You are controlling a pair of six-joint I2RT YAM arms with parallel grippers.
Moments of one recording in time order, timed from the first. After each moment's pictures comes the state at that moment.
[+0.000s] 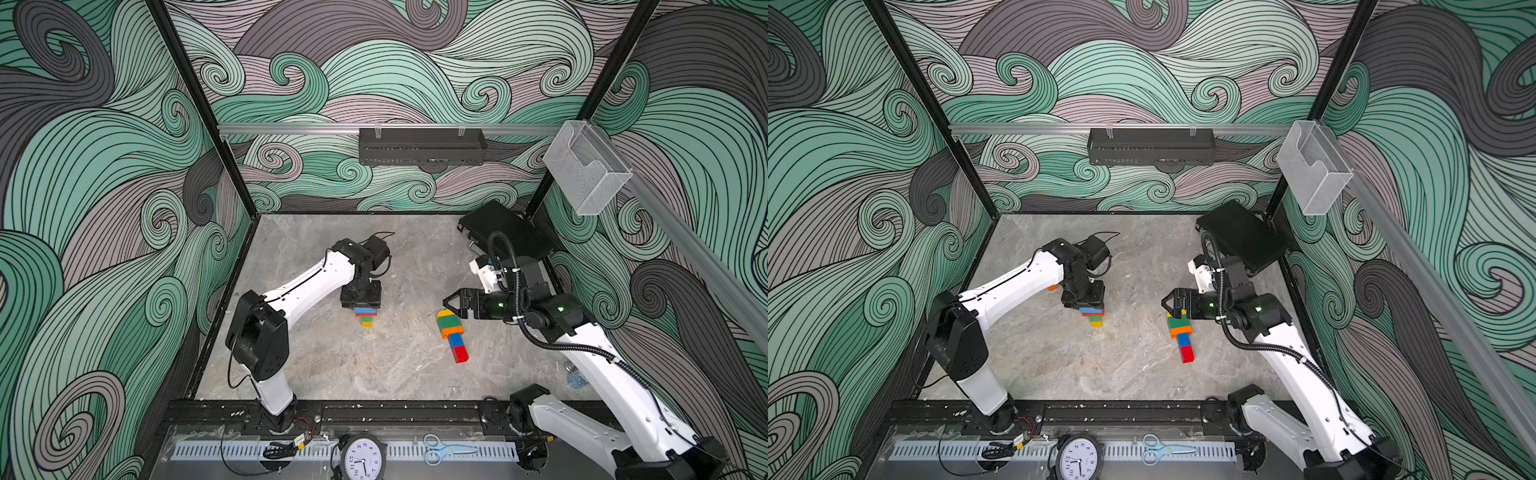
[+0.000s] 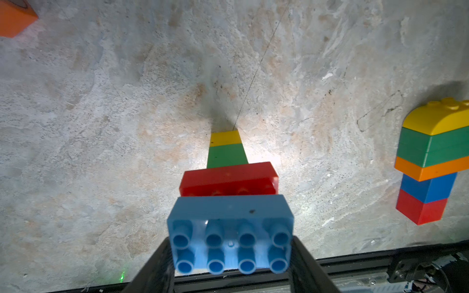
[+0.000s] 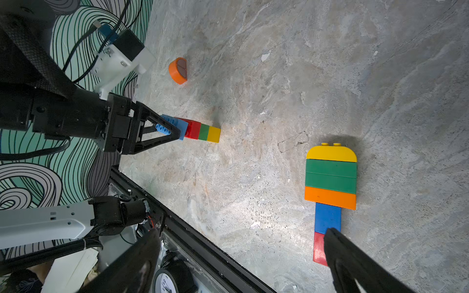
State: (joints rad) left arm -0.65 1.72 1.48 -1.25 0.04 -0.58; right arm 0.38 0.97 0.99 -0.88 -0.42 0.38
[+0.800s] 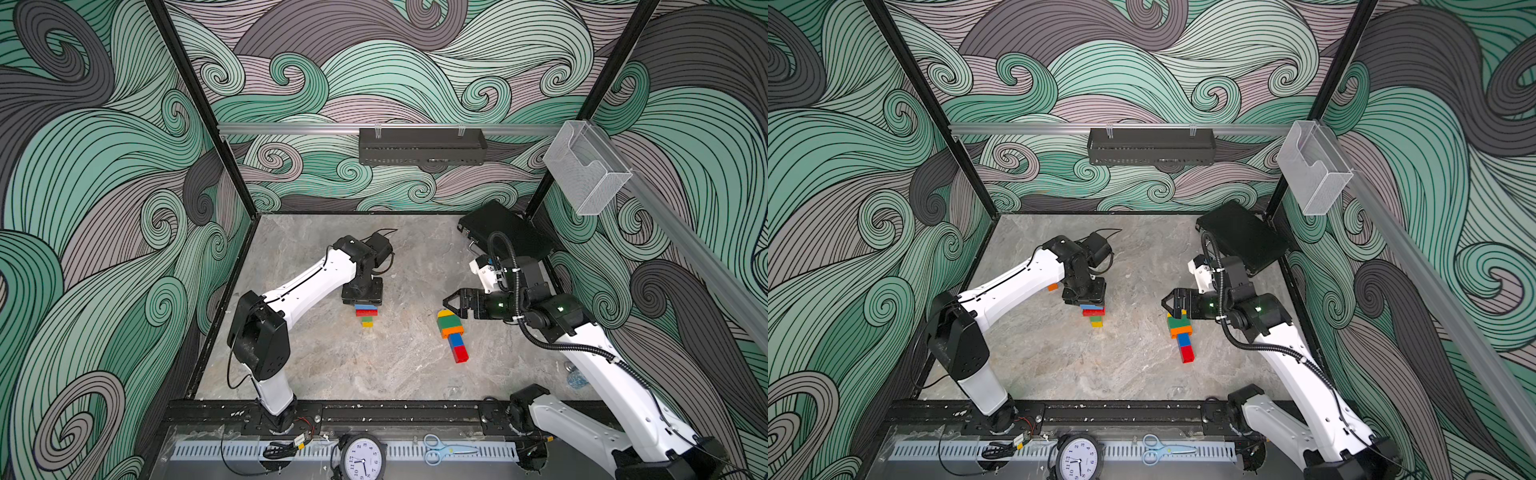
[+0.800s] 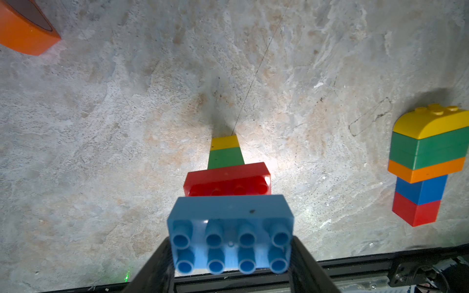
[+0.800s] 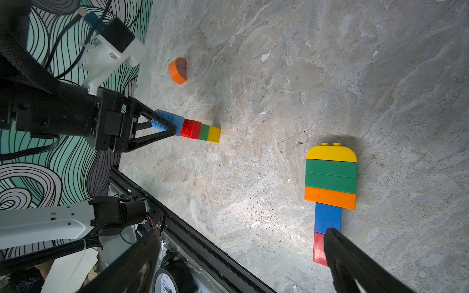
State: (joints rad) left arm -0.67 1.73 1.54 -1.28 0.00 -0.60; right arm 0.38 0.97 0.99 -0.88 -0.42 0.38
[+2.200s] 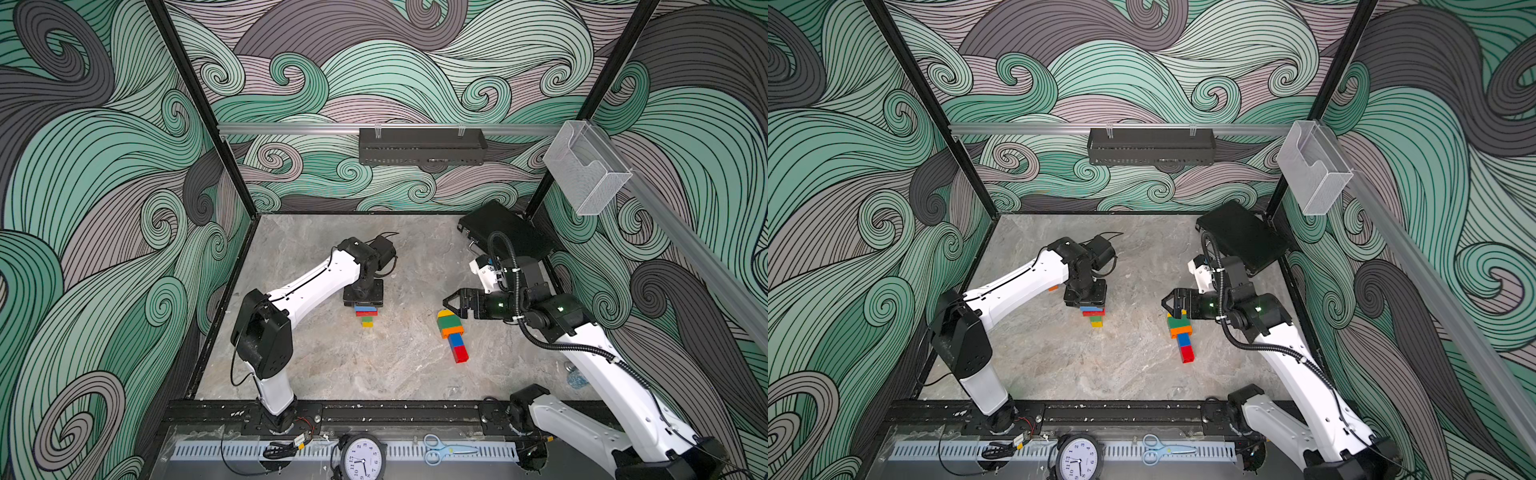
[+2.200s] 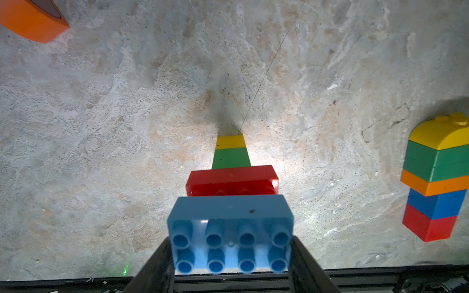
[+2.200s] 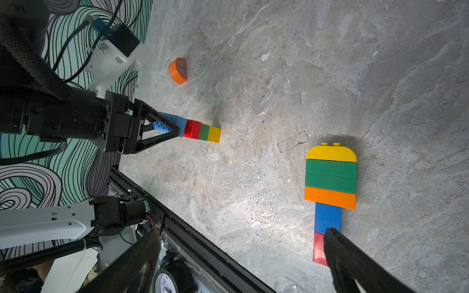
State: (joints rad) left arm -0.69 1.75 1.54 -1.29 -0.03 -0.66; right arm 0.38 0.97 0.99 -0.88 -0.42 0.38
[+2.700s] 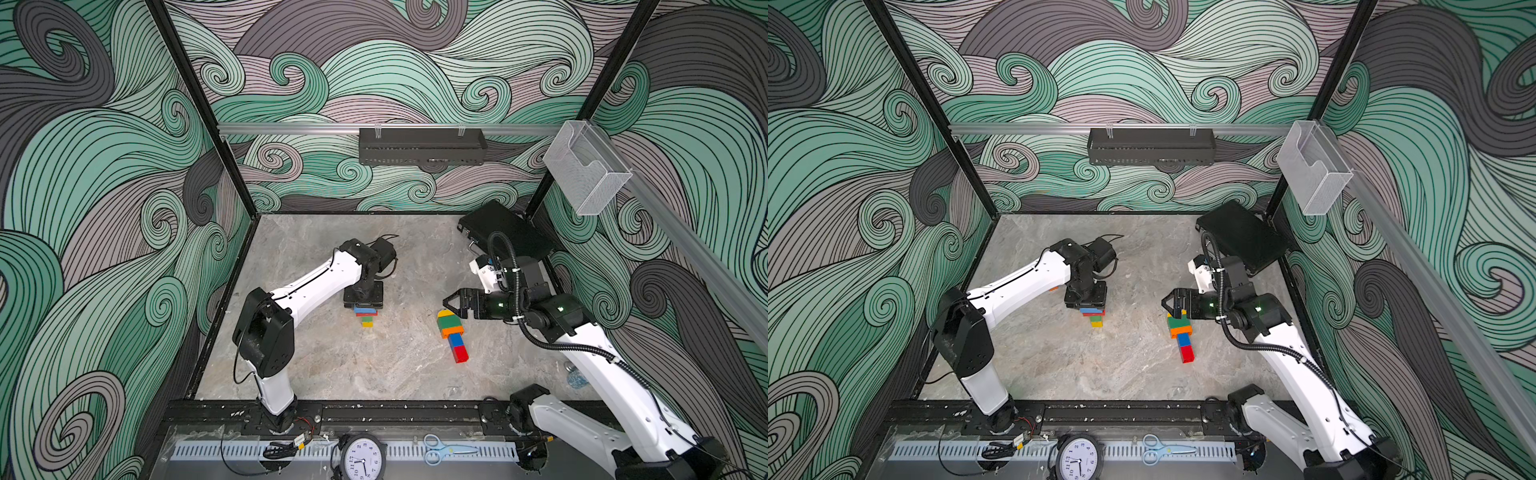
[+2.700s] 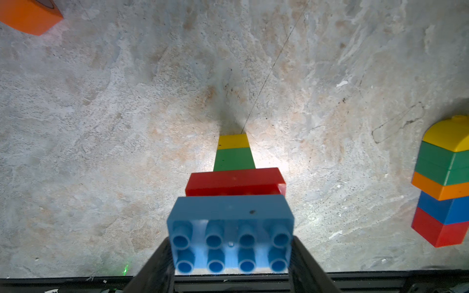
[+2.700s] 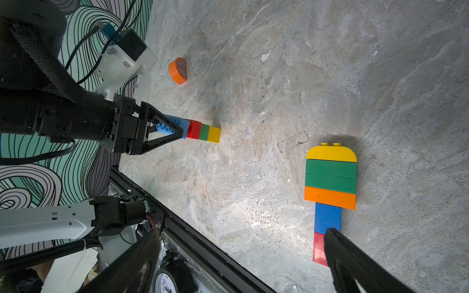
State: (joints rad) left arm -0.69 1.76 1.52 -1.28 -0.03 -0.66; right arm 0.38 0.97 0.99 -0.88 -0.42 0.38
